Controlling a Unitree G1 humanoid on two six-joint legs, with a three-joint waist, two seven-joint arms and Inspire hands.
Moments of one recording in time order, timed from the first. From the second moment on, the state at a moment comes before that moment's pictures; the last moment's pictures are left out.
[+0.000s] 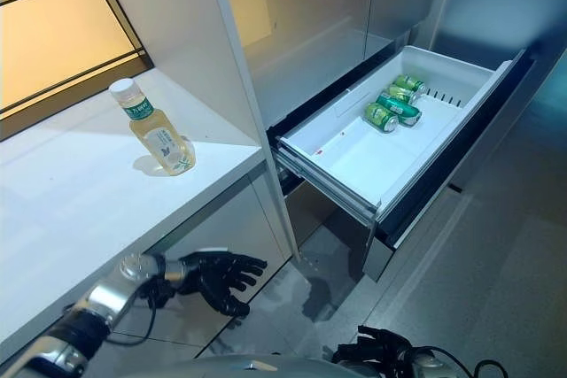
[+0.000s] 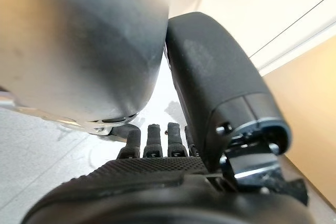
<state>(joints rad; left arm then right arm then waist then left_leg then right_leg) -0.15 0.65 -0.31 0.16 -0.20 0.42 -0.99 0.01 -0.31 0.17 1.14 0.21 0.06 0.33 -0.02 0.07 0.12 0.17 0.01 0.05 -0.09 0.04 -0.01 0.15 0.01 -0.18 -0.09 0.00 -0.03</state>
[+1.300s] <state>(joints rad) -0.29 0.54 0.11 -0.28 -0.09 -0.65 0.33 0.07 -0.25 0.21 1.18 0.21 -0.01 0.25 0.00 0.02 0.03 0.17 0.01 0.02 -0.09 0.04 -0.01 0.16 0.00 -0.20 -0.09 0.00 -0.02</state>
